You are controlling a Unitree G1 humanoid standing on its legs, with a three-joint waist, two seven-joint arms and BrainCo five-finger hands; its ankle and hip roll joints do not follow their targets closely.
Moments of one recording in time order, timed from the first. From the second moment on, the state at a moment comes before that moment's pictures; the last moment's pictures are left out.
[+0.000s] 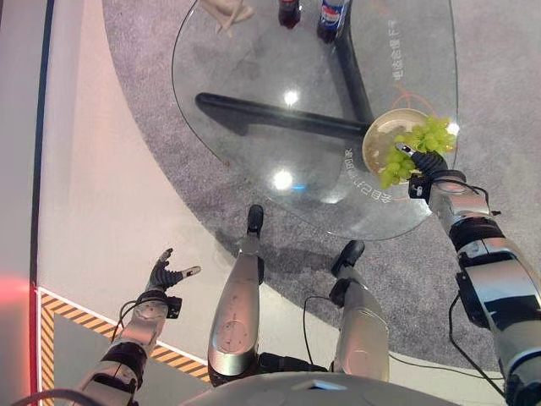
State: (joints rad) left arm -0.12 0.43 -0.27 0.83 -0.18 -0.14 0.25; right arm -0.87 -0.65 0.21 1.08 0.39 0.21 -0.10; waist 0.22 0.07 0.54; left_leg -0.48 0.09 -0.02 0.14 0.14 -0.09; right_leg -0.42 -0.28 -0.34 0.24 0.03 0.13
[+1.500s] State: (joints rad) left arm -0.10 0.43 -0.24 0.99 -0.12 -0.04 0.21; right arm -0.27 -0.41 0.17 1.21 0.31 0.37 0.40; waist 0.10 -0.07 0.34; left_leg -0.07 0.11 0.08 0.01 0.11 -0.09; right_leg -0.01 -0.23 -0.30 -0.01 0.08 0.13
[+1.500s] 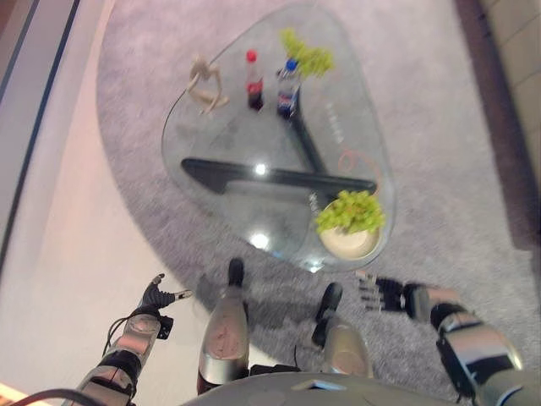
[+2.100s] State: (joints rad) left arm 0.03 0.32 -0.18 1.20 -0.08 -0.07 0.25; right arm 0.01 -0.32 0.13 1.18 -0.06 -0.12 -0.24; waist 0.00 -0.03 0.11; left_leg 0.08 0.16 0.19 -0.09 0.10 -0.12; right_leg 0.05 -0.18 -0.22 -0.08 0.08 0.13
